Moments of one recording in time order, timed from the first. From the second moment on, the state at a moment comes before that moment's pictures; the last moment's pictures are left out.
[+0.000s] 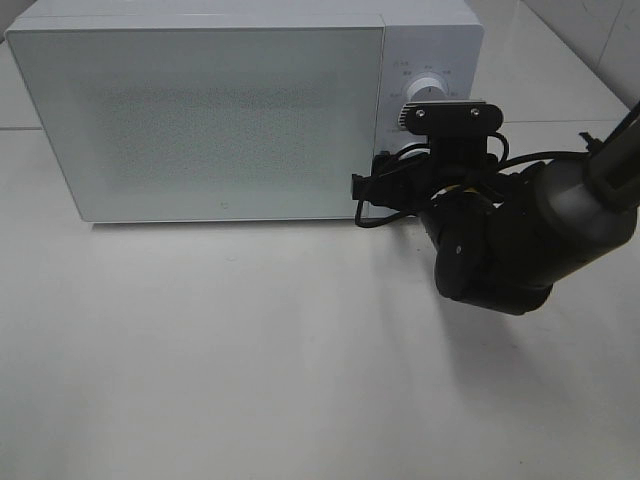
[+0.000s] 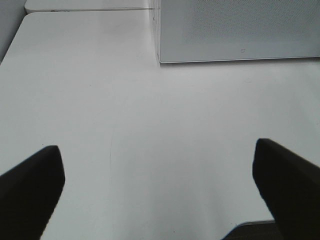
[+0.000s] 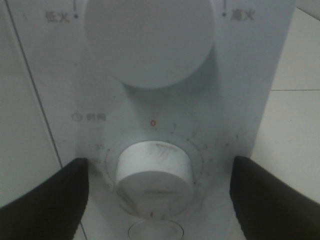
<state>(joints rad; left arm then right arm) 0.06 -0.01 -0.52 -0.15 1.09 0.11 0.61 2.05 -0.80 0.71 -1.08 -0.28</state>
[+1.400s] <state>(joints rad) 0.06 -0.01 -0.52 -0.15 1.09 0.11 0.62 2.05 -0.80 0.71 -1.09 0.17</state>
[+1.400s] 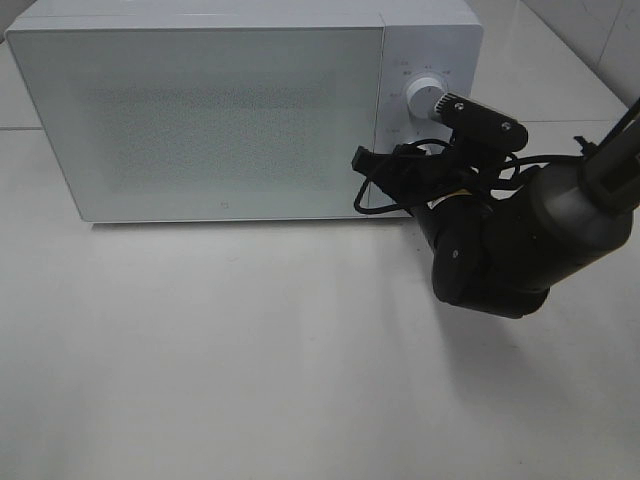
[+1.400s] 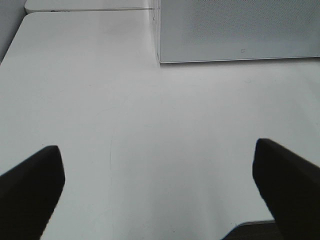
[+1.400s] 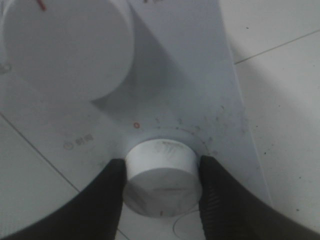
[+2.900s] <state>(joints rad) 0.06 -0.01 -0.52 -0.15 1.09 0.11 0.62 2.06 -0.79 0.70 -1.14 1.42</state>
